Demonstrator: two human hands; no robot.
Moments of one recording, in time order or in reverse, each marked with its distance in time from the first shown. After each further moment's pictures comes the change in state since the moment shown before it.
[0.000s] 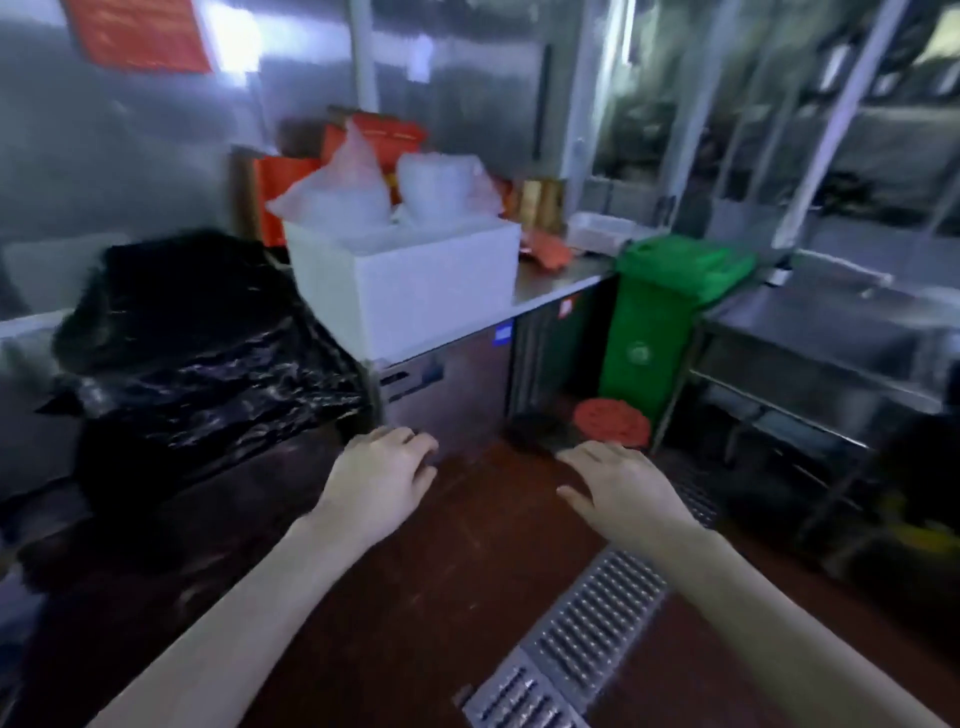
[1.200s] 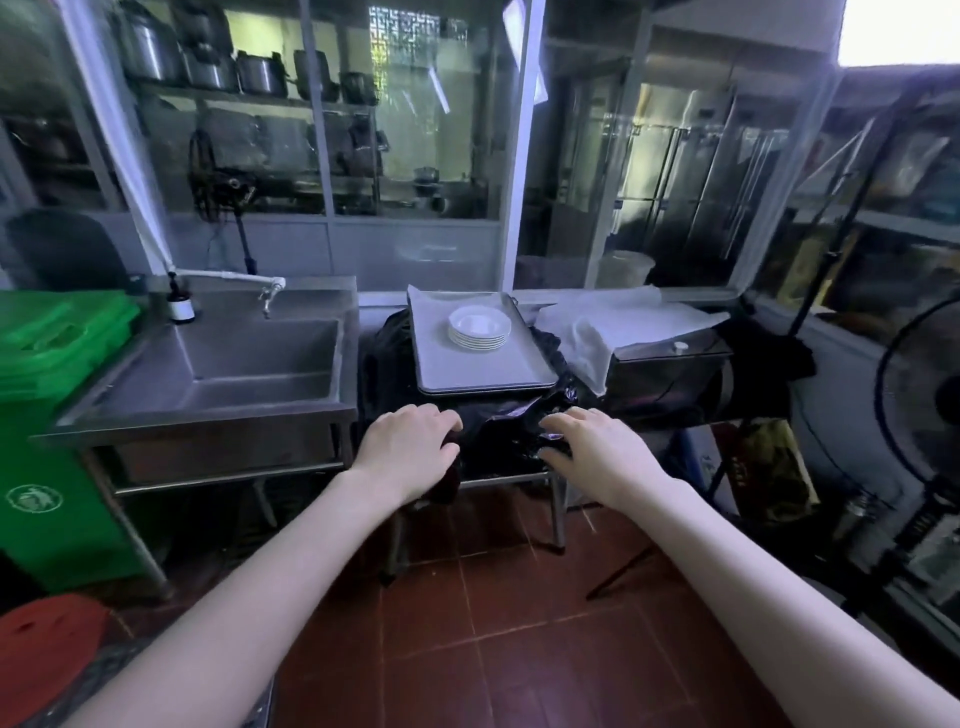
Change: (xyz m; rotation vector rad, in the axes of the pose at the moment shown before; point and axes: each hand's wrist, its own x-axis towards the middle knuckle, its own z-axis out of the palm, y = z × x) left_hand 0.445 0.896 0.197 -0.289 -0.193 0.990; right_hand -0.322 0.759 -0.112 -0.216 0.063 1.119
